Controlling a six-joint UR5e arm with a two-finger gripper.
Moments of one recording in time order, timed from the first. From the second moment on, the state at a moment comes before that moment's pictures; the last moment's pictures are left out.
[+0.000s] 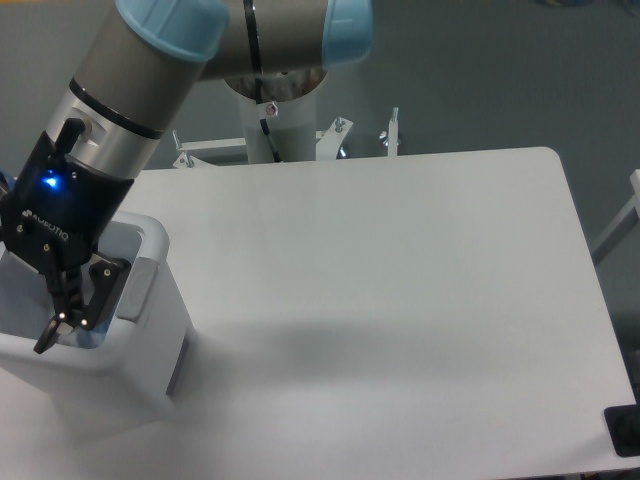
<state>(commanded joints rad) 2.15 -1.89 -1.24 -0.89 0.86 0.32</state>
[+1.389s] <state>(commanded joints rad) 2.67 -1.94 -1.55 -0.89 1.17 0.86</state>
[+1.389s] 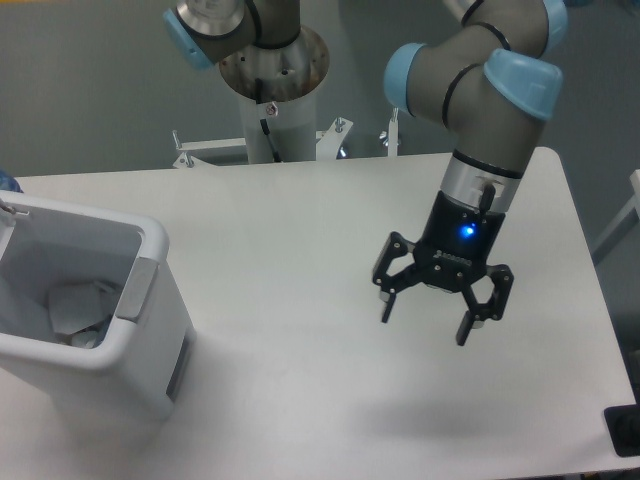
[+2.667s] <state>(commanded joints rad) 2.56 -2.00 -1.59 -0.91 1.60 1.03</state>
